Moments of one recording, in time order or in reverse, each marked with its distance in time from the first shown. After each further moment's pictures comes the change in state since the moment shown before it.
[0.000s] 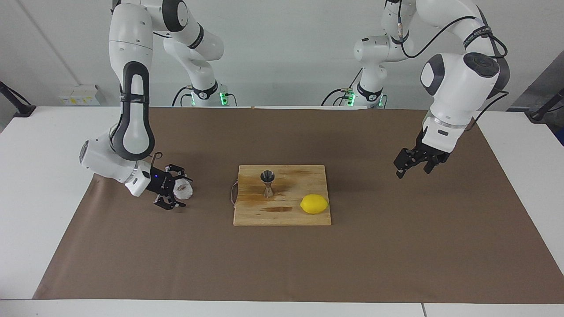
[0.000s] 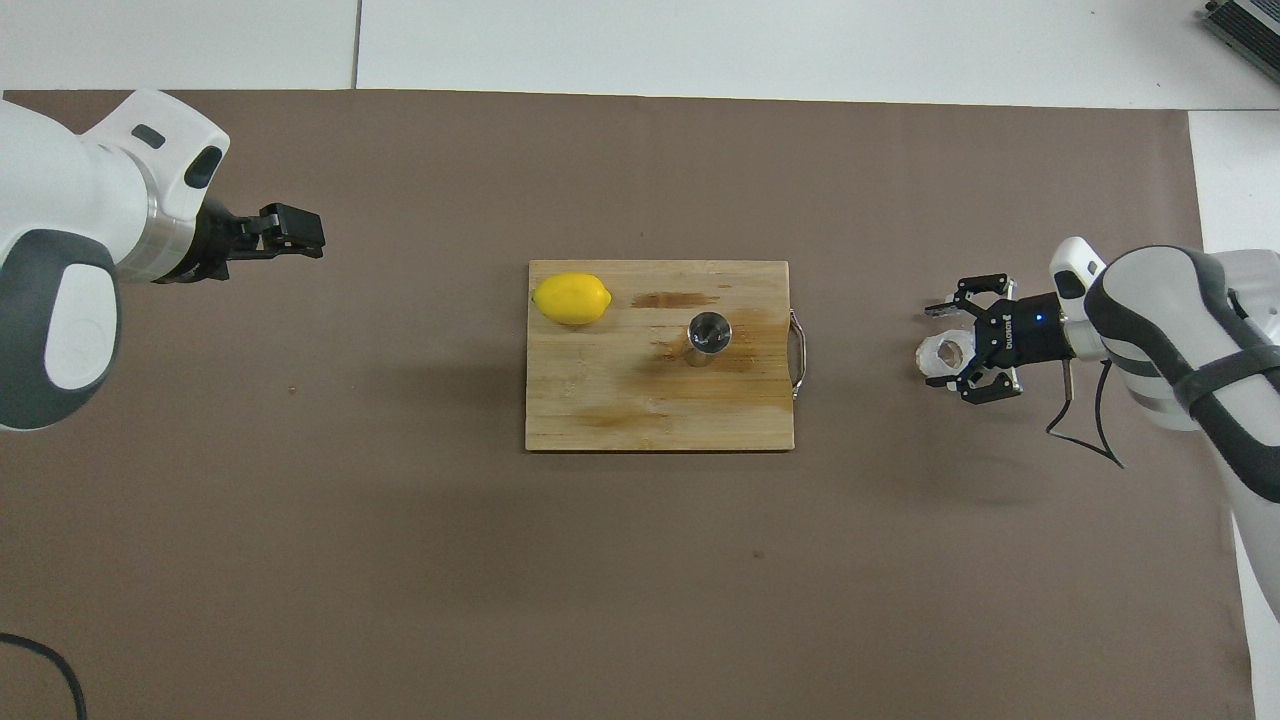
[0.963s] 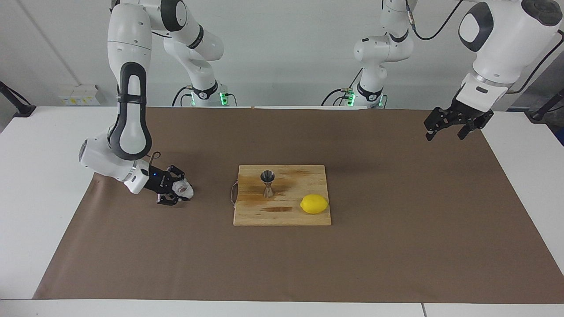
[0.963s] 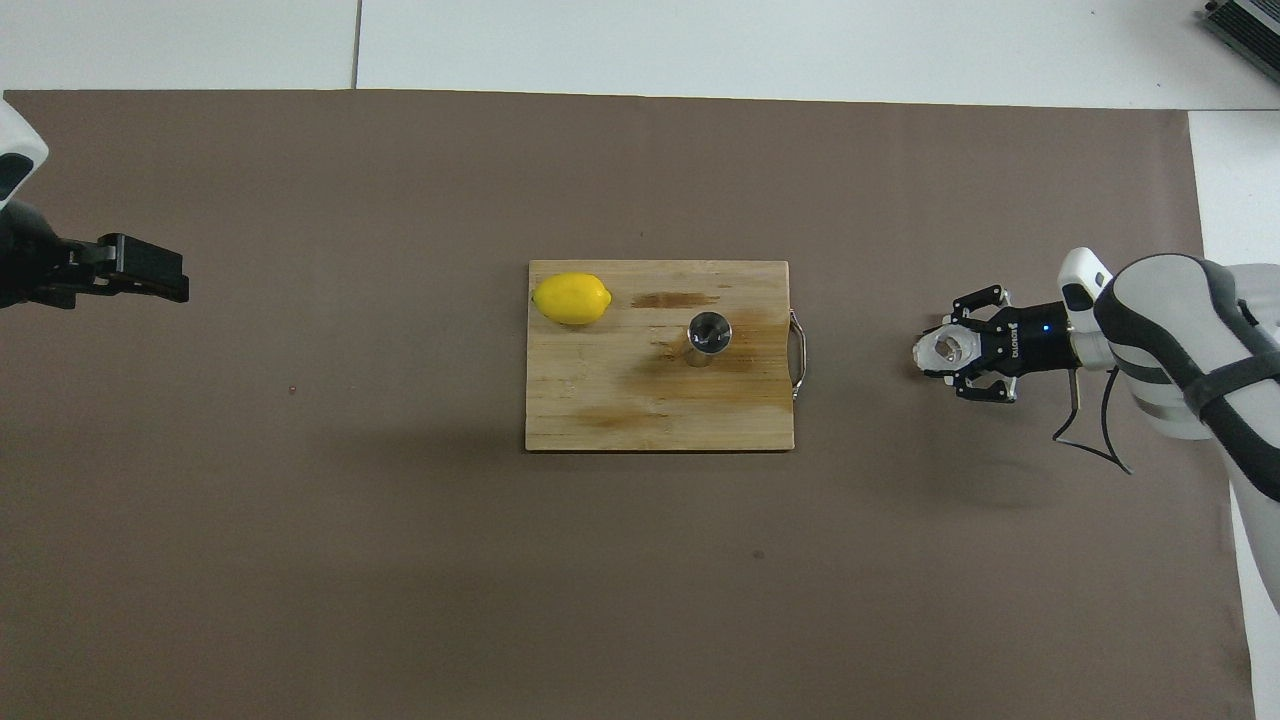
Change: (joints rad) left arm 0.010 -0.098 0.088 0.157 0.001 -0.367 0.260; right arm -0.018 -0.006 -0.002 -0.027 0.025 0.004 -0.076
